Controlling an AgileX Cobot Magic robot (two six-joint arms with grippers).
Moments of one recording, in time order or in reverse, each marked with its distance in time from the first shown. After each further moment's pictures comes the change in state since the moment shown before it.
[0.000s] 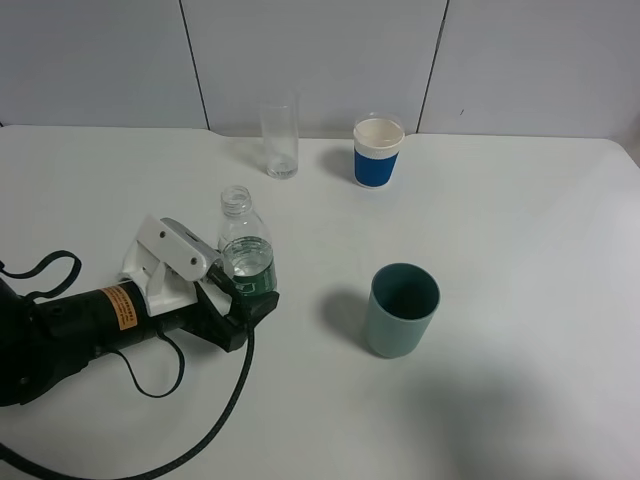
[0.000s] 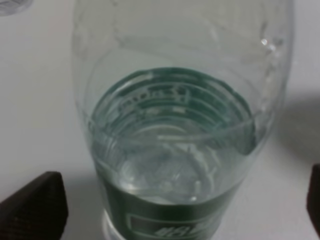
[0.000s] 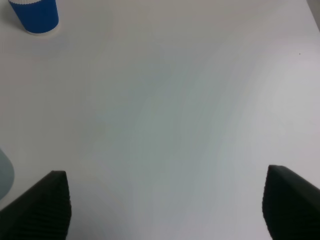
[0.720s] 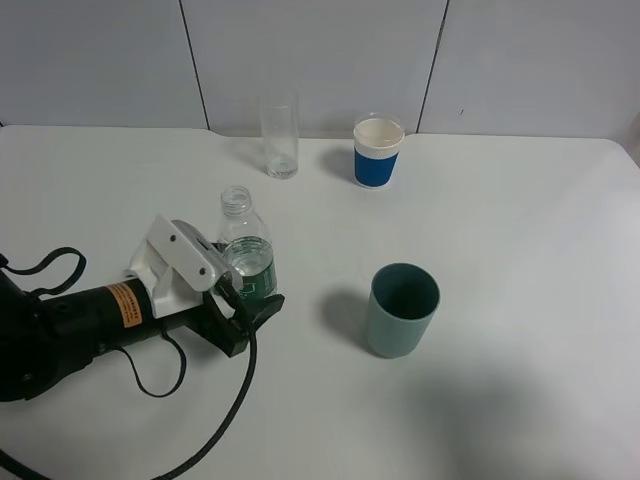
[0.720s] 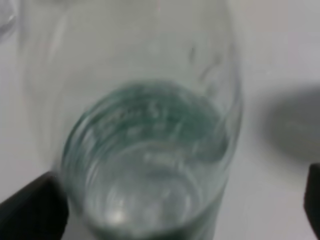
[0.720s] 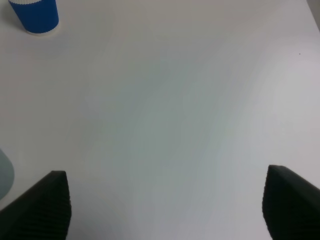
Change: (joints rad) left arm 0.000 0.000 -0.025 0.041 -0.001 0.097; right arm 0.000 0.000 0.000 0.000 0.000 0.000
